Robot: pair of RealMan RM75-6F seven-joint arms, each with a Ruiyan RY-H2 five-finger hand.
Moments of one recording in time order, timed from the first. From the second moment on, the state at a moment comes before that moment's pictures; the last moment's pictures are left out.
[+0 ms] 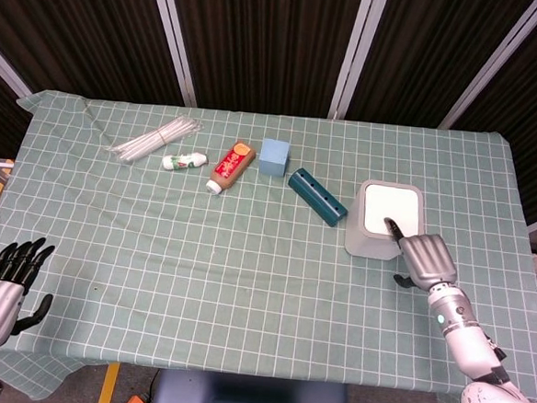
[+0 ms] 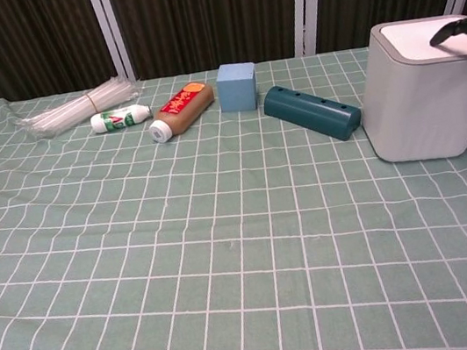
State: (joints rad) left arm -0.10 -1.13 0.01 -1.60 1.64 1.54 0.04; right arm 0.56 -1.05 0.17 -1.90 -0.85 0.94 -0.65
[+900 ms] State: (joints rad) left arm -0.09 -1.12 0.00 -1.61 1.67 1.58 0.04; right arm 0.27 -1.10 0.00 -1.83 -1.48 1.53 -0.41
